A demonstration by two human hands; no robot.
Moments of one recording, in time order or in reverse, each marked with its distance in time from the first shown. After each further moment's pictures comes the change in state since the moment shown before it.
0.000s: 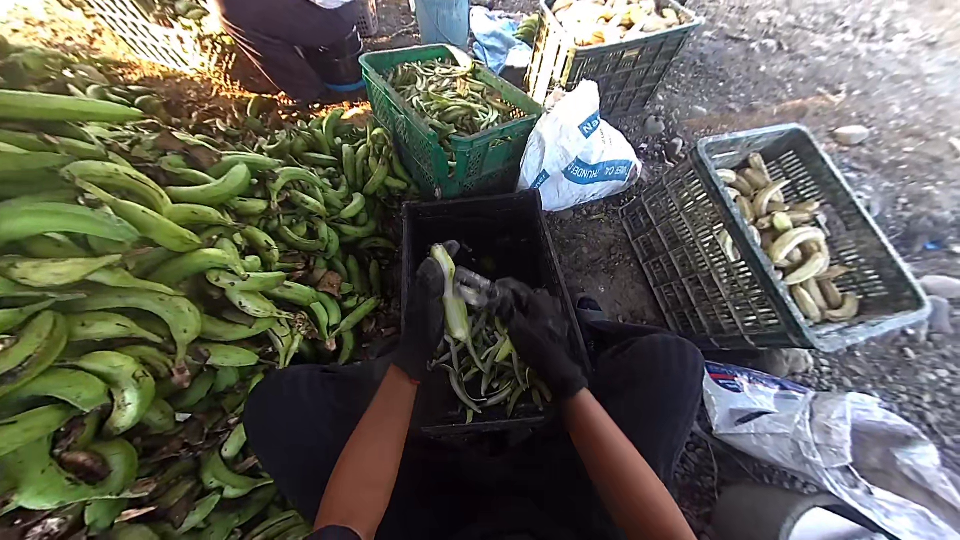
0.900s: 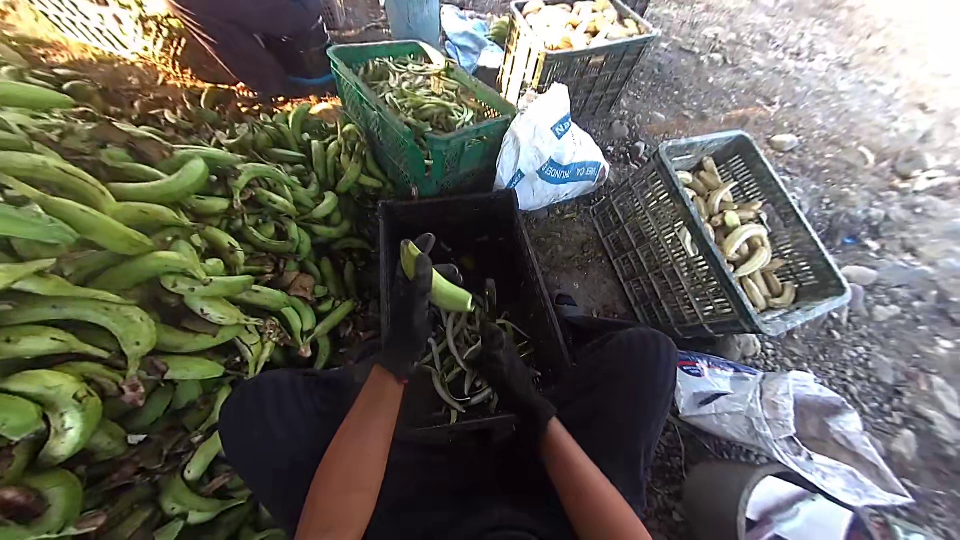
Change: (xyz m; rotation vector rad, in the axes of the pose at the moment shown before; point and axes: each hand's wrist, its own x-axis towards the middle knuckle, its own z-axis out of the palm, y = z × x) left_hand 0.005 -0.006 -0.002 -0.103 -0.050 0.002; right_hand -0.042 0.037 0.059 0.785 -0.158 0.070
